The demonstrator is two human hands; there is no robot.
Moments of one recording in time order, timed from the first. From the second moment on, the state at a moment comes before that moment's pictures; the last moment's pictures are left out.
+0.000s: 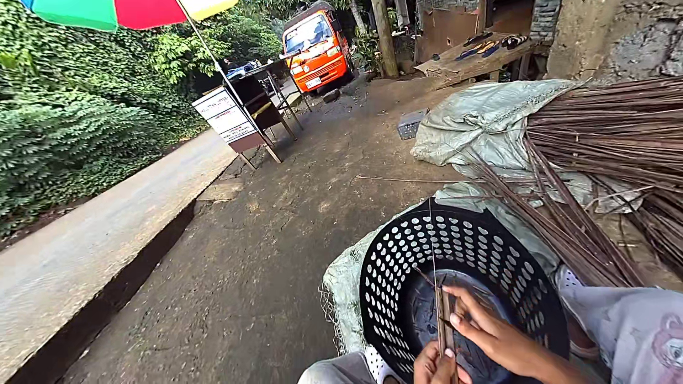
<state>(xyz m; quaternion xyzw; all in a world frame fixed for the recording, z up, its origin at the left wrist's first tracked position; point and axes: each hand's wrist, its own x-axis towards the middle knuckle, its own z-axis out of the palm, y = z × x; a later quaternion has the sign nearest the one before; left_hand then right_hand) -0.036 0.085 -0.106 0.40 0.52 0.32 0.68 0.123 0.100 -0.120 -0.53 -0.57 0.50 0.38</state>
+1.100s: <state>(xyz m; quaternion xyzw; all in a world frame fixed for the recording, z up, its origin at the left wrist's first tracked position) -0.053 0.093 -0.099 0.39 0.47 0.35 0.72 0.115 0.097 -0.124 -0.49 -0.72 0.29 0.41</state>
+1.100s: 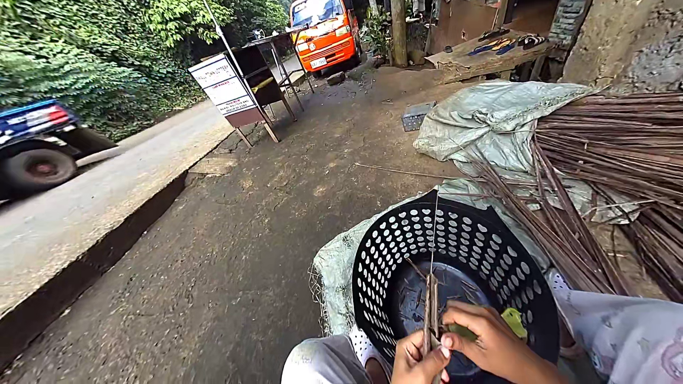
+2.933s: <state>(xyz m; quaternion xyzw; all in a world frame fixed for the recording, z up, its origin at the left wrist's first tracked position) -0.038 0.078 -0.110 0.64 0.60 0.28 0.40 0.109 0.106 -0.127 -0.55 -0.51 0.52 0.42</state>
